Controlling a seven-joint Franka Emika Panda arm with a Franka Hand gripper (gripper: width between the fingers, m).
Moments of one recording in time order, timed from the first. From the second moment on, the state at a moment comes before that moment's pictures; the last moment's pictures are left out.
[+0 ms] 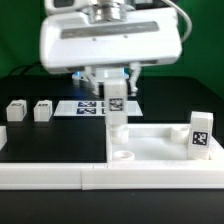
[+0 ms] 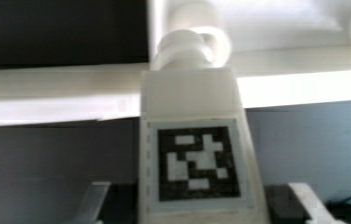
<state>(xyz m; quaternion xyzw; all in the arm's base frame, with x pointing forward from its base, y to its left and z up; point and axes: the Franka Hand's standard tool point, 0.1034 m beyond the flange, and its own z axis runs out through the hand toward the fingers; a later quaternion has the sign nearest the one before) 0.610 0.009 0.111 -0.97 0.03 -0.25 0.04</state>
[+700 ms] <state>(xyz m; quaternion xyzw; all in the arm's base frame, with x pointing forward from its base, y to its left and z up) 0.617 0.027 0.103 -0.96 0.07 -0.26 0.00</state>
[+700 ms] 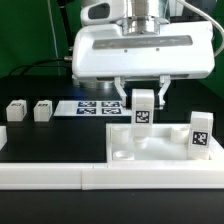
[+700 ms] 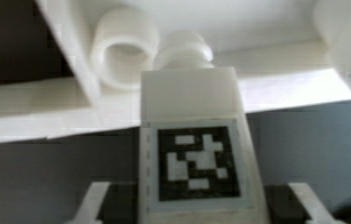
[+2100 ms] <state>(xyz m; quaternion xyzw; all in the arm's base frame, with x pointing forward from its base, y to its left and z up) 0.619 0.009 0.079 -0.96 0.07 -0.26 -0.01</state>
